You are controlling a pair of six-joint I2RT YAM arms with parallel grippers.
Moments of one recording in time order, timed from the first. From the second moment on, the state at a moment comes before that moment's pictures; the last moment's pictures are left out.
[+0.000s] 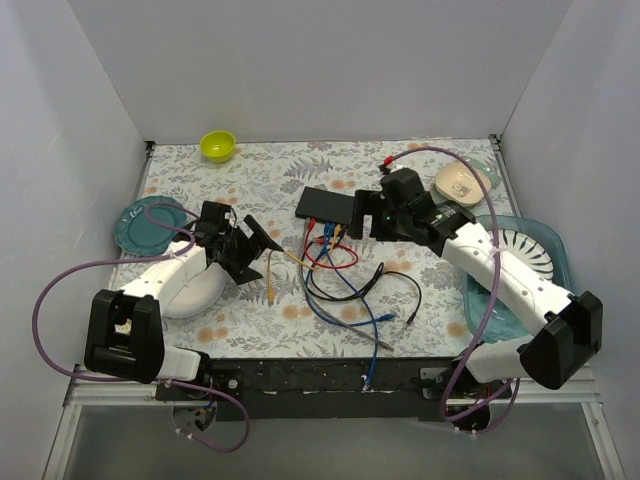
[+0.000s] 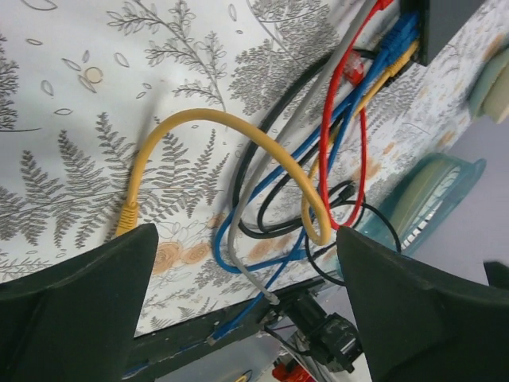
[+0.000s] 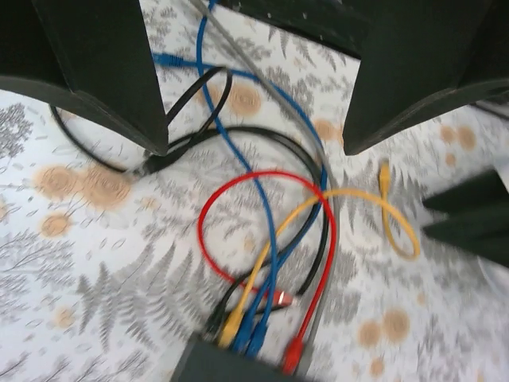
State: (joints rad) left arm -0.22 1.37 0.82 -0.47 0.38 -0.98; right arm 0.70 1.36 1.25 -0.71 0.07 0.56
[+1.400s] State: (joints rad) left arm -0.39 2.31 1.61 0.08 0.73 -1.18; right arm 0.48 1.76 1.02 -0.36 -0.39 0.71
